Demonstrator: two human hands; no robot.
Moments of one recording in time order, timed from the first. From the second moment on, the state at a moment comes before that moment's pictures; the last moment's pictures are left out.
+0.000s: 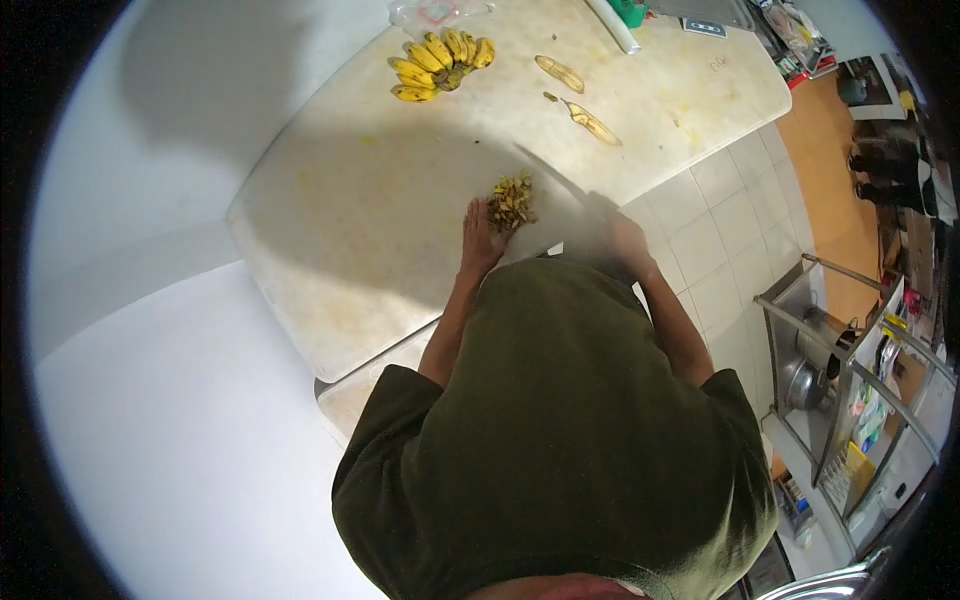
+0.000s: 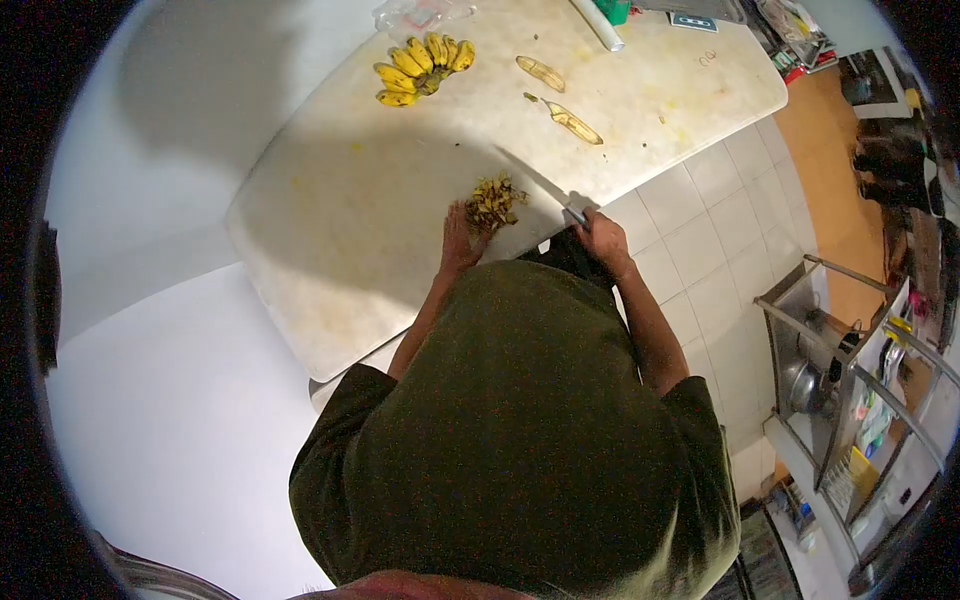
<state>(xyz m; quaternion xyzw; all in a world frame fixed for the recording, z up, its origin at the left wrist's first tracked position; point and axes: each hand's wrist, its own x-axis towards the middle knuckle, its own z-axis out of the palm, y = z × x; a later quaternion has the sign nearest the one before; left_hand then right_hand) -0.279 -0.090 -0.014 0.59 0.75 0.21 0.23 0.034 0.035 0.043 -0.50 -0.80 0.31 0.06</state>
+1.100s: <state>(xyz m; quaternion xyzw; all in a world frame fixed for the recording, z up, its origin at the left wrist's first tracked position) -0.243 -0.050 -0.016 0.59 0.69 0.36 0.21 -0.009 -0.062 -0.016 -0.48 -0.78 0.37 0.13</state>
